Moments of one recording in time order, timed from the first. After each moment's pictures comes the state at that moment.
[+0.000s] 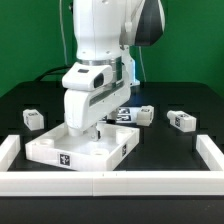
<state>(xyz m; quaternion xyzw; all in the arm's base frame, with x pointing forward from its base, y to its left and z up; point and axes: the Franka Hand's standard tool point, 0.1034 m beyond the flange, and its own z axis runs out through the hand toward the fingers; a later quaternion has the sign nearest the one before) 0.441 -0.040 0.006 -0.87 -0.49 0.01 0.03</state>
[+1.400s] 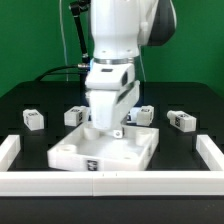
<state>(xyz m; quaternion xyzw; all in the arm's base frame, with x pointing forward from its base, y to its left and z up) 0.466 0.009 0.010 -0.80 -0.60 -0.01 0.02</state>
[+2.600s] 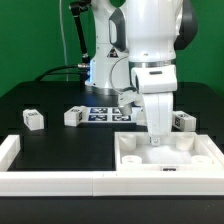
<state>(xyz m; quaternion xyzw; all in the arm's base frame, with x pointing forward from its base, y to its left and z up) 0.495 0.066 0.005 -0.72 -0.69 -0.03 0.02</state>
